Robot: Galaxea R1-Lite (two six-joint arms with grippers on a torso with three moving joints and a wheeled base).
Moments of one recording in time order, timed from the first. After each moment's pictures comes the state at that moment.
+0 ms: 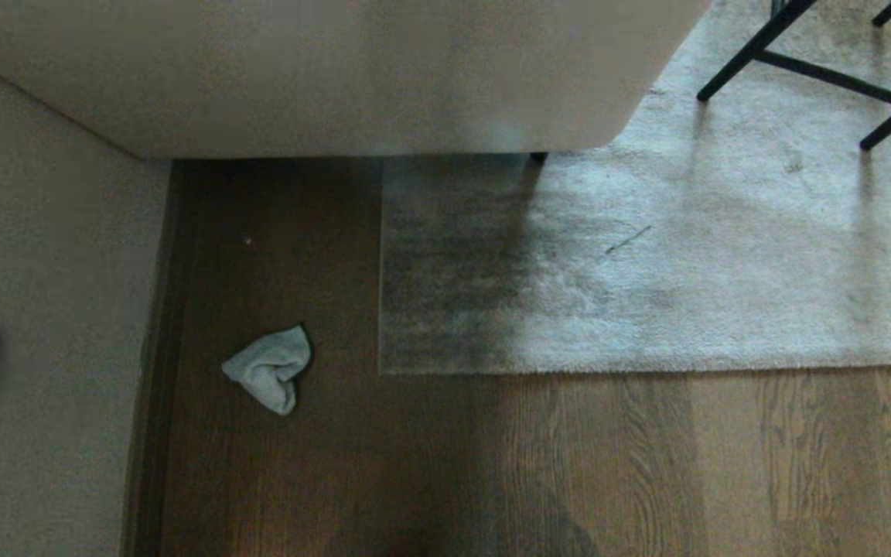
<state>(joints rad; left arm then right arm) 0.00 0.00 0.00 -0.01 0.01 -0.04 0.00 0.00 0.00 -0.01 0.00 -0.03</state>
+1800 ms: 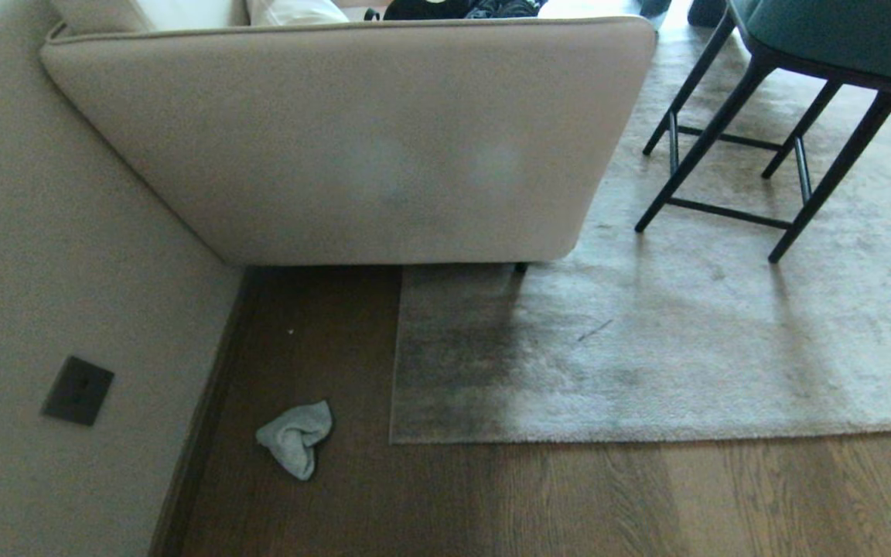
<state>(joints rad) 0.00 0.00 0.00 -0.01 0.01 -0.04 0.00 0.00 0.00 -0.01 0.00 -0.03</state>
